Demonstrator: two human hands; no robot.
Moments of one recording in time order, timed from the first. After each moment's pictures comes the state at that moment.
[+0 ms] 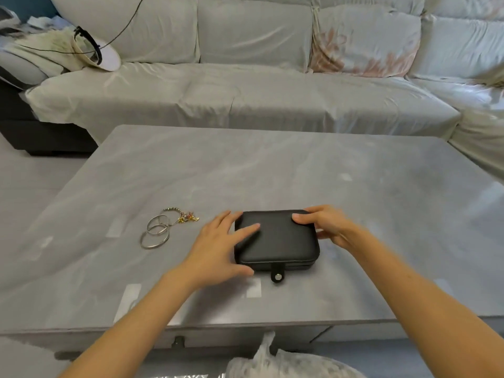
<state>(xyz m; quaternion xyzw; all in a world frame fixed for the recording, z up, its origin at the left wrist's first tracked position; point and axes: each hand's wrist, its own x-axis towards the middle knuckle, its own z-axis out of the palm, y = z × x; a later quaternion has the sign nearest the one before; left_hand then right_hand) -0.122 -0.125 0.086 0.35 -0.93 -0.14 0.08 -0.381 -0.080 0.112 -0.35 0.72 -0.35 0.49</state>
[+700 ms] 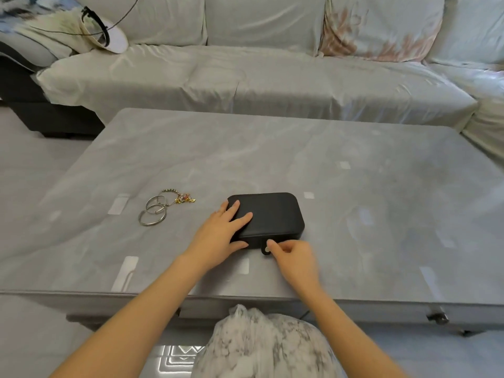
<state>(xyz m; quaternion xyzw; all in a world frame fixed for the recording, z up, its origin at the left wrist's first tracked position) -0.144 -0.103 0.077 0.40 -0.91 -0.12 0.03 -0.295 -0.002 0.062 -0.41 0.81 -0.31 0.28</state>
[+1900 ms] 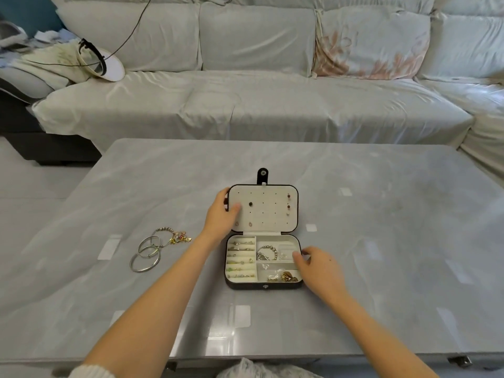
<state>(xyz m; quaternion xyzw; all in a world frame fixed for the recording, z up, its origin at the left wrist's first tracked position) -0.201 -0.208 0.096 0.50 -0.64 -0.48 0.34 -0.360 -0.053 0.071 -0.44 0.85 -0.20 0.20</state>
